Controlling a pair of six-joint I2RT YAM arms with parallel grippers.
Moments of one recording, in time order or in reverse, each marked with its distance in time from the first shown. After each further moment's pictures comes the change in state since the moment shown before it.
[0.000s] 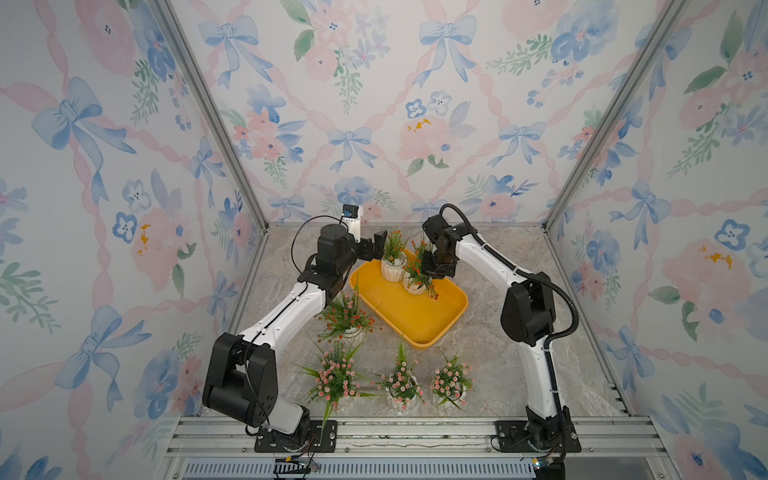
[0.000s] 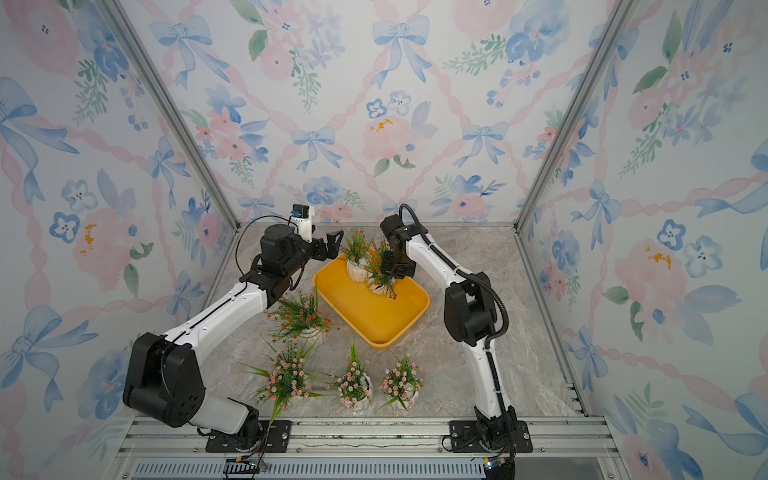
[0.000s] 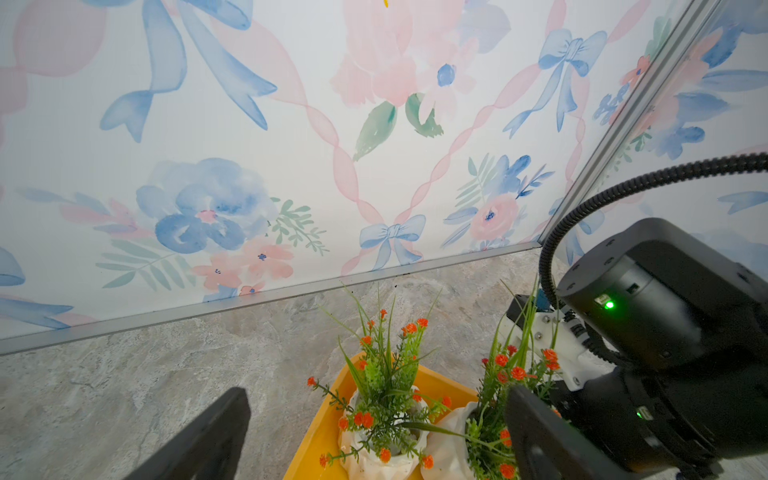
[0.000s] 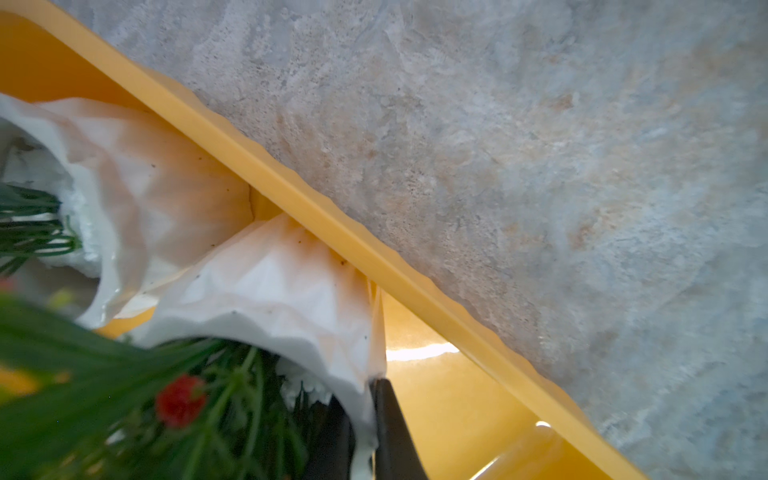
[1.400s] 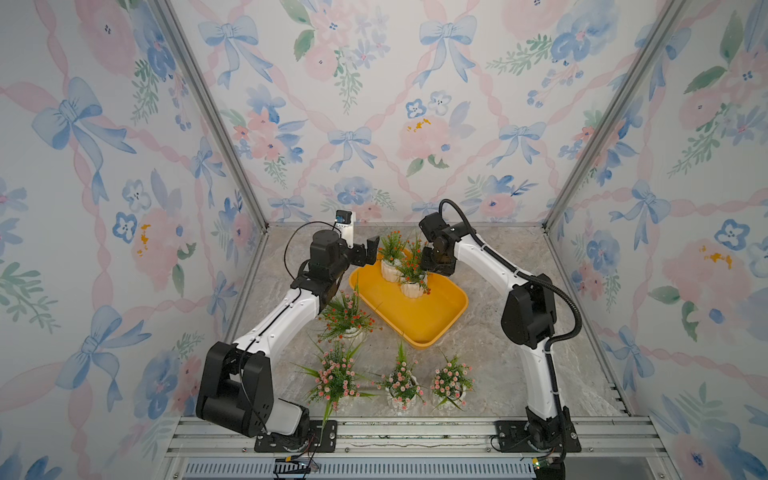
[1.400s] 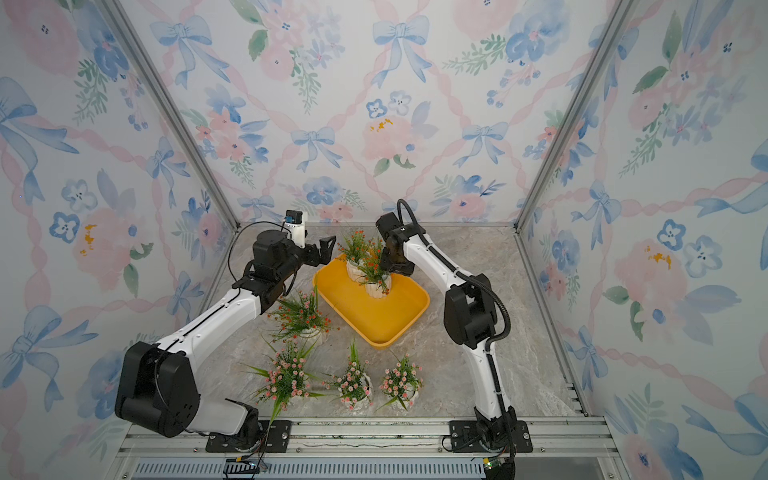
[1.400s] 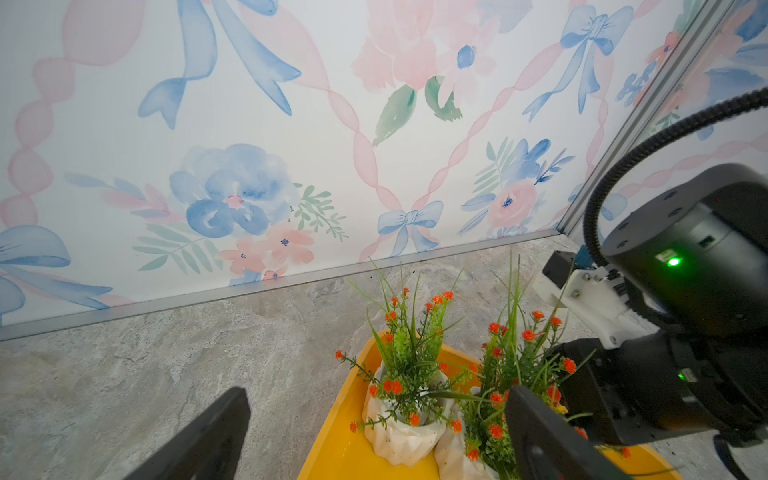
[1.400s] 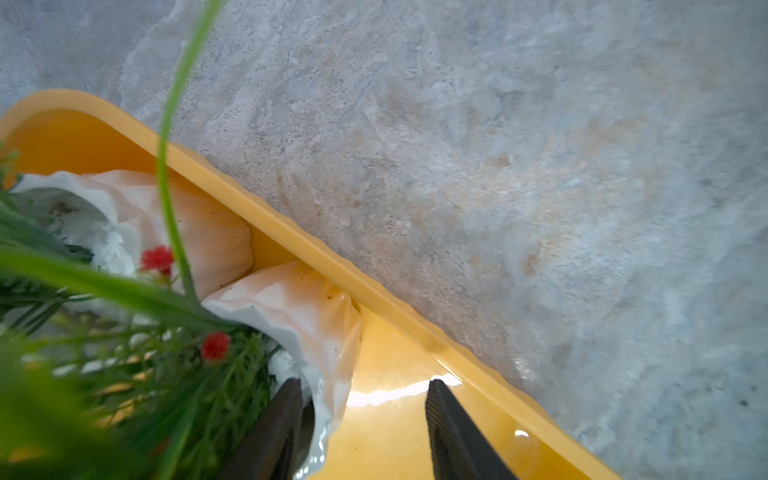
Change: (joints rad) left arm 0.042 -0.059 -0.077 -0.004 0.011 0.036; right arm 0.027 -0.050 -0.026 0.043 0.167 0.041
